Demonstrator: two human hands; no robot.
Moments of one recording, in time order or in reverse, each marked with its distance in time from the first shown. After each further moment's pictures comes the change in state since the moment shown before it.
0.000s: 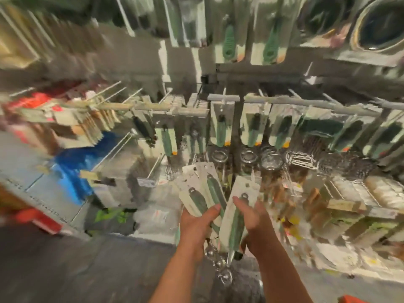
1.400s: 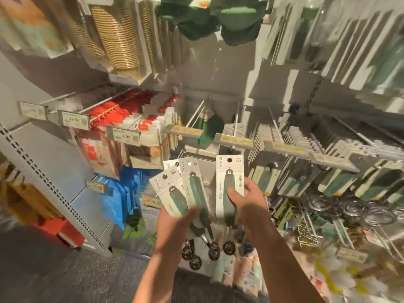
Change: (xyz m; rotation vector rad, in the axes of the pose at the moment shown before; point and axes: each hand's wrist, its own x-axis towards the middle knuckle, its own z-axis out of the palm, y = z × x) left_hand 0.140 0.191 -0.285 0.037 -0.033 0.294; right_hand 0.081 0.005 0.357 -0.333 -0.152 -0.234
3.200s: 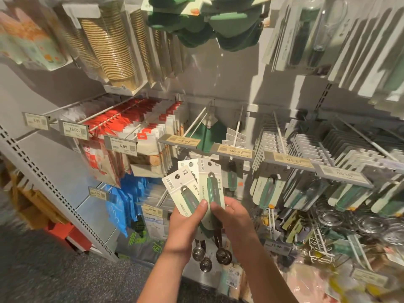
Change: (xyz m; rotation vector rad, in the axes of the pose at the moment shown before) left_hand 0.044 -0.023 0.031 -0.120 0.016 -0.072; right_hand 0.013 0.024 0.014 0.223 -0.267 0.065
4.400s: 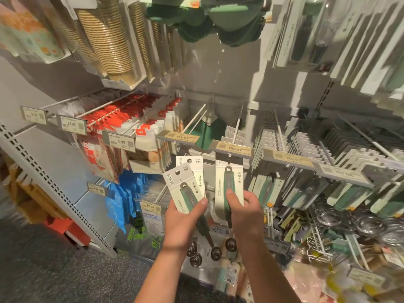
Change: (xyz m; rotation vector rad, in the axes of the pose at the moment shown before) left_hand 0.002 0.000 0.003 0.082 0.109 0.068; right_hand 0.008 -0.008 -0.008 -0.241 0.504 -0.062
